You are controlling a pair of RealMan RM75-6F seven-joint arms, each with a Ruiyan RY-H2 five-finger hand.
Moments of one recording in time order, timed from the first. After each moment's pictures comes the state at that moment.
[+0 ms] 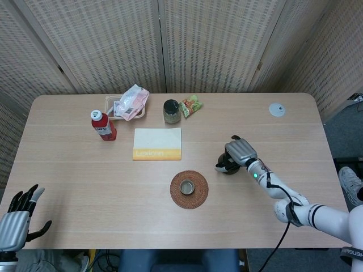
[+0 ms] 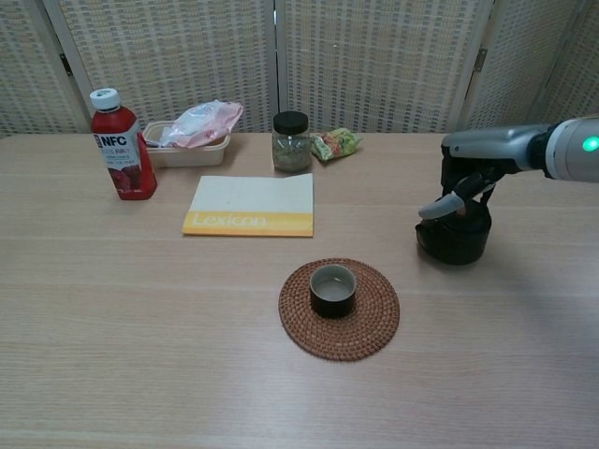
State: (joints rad) left arm 0.00 -1.25 0.02 -1.46 1.55 1.52 -0.04; right arm 0.88 -1.41 0.09 -1.29 -1.08 0.61 -0.10
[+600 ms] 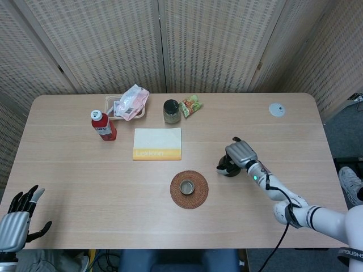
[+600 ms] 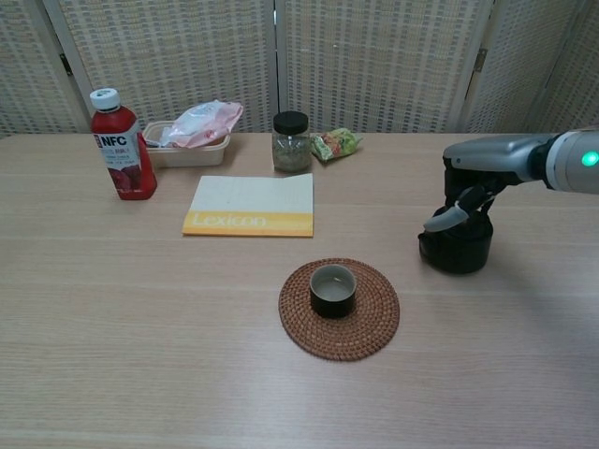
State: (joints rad) left arm 0.01 -1.25 0.03 -1.46 1.55 1.52 -0.04; right arm 0.87 -1.43 0.07 -1.26 -1.08 0.62 -0.16
